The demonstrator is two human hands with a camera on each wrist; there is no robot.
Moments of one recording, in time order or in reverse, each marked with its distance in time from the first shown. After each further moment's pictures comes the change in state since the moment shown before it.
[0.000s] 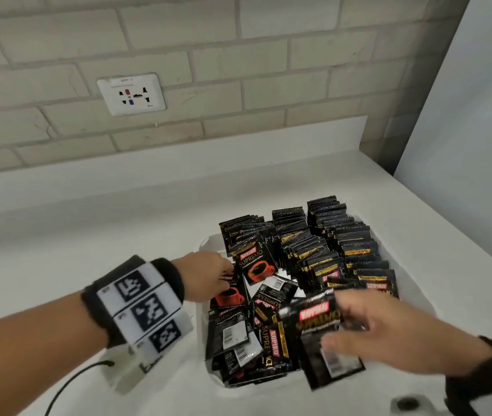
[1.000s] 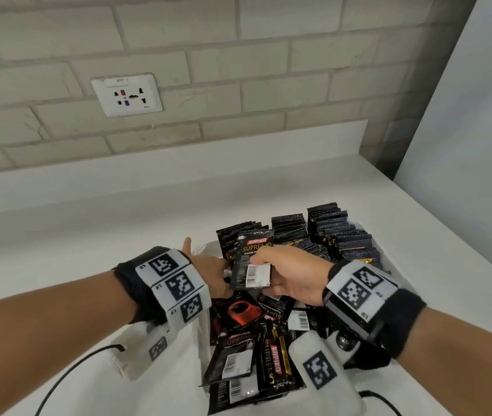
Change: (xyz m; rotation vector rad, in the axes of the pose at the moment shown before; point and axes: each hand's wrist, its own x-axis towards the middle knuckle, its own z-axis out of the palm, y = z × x) left_hand 0.040 0.000 0.006 0.163 -0.144 -0.208; right_hand 0.123 -0.014 0.003 0.640 0.091 0.379
